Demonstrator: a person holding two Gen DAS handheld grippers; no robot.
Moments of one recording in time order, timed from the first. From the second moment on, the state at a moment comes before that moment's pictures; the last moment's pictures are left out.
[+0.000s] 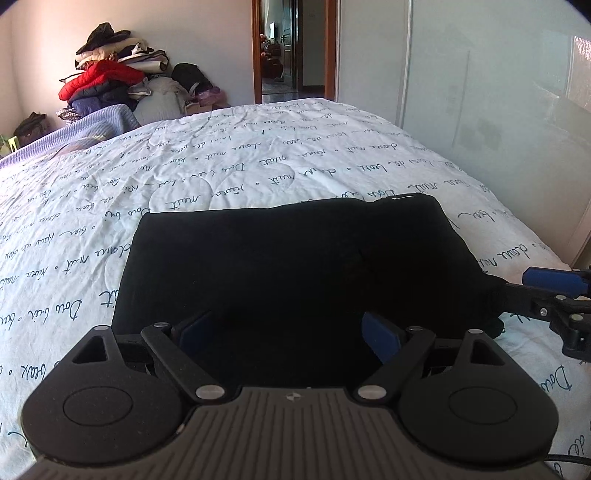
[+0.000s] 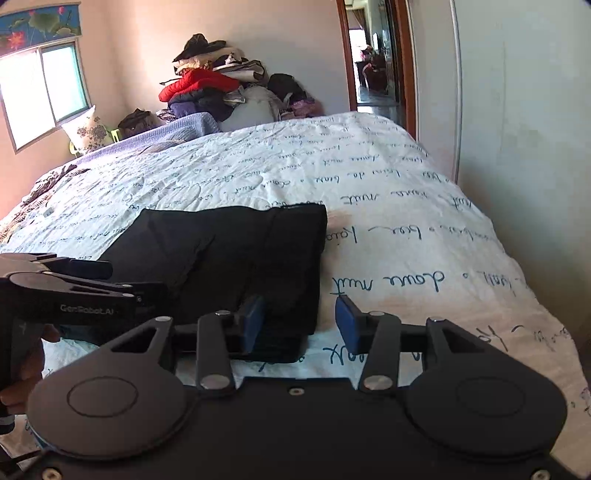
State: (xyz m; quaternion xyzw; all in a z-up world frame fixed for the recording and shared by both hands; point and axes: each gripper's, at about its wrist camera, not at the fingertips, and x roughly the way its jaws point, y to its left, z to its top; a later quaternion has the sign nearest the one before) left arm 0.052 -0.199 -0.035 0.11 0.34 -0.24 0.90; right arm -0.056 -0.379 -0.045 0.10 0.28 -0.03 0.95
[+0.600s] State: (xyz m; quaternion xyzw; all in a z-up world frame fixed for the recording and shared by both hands) left arm 0.048 -0.205 -0.031 0.10 0.35 -0.25 0.90; right arm -0.058 -0.384 -0.048 0.09 0.29 -0.03 0.95
